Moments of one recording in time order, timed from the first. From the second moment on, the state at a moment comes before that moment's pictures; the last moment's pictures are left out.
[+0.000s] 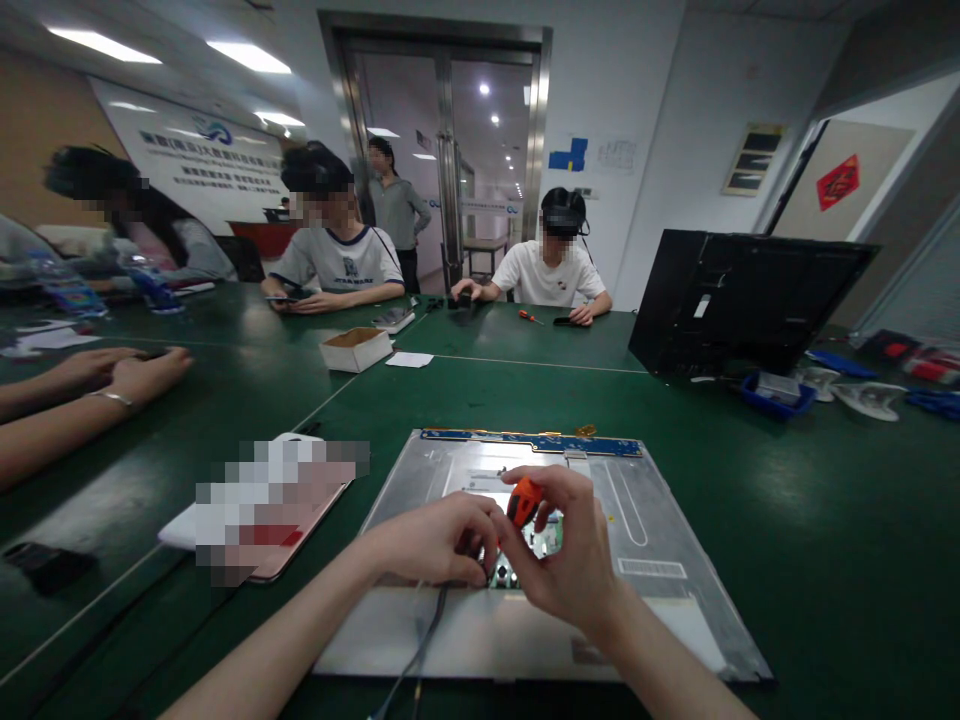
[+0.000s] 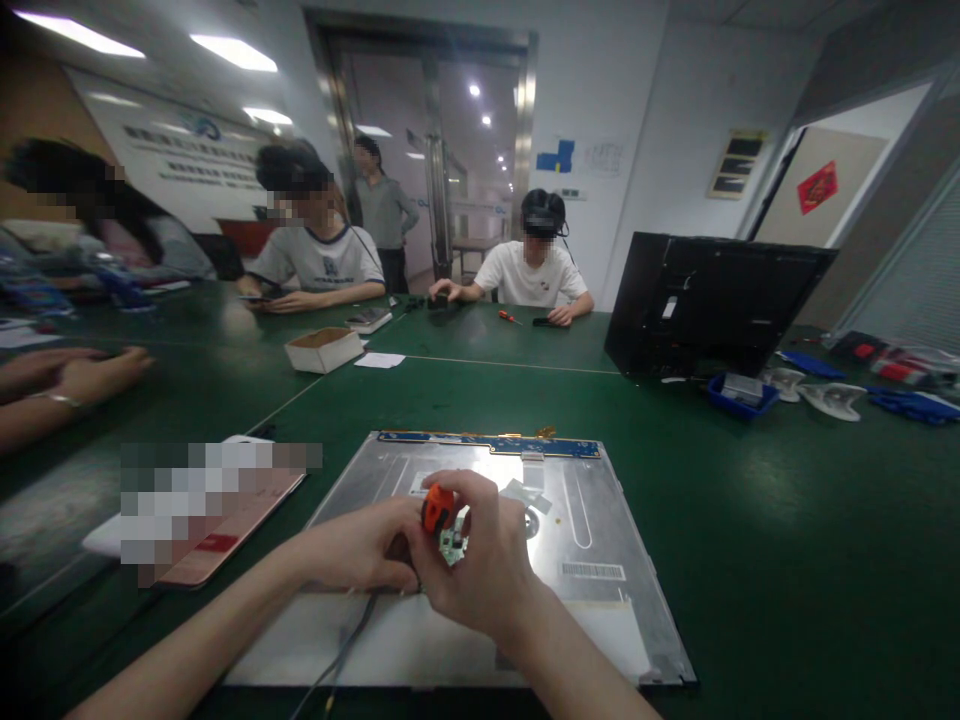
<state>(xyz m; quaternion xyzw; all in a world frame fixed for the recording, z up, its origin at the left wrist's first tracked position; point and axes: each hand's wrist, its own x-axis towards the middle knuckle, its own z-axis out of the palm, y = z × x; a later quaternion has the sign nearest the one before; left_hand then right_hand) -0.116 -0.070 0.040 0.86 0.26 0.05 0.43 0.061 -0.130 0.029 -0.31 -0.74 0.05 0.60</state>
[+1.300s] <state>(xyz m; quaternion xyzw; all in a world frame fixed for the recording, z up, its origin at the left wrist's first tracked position) -0.116 -0.073 0.045 0.86 0.29 0.04 0.43 0.064 -0.131 0.035 -0.34 -0.73 0.02 0.58</state>
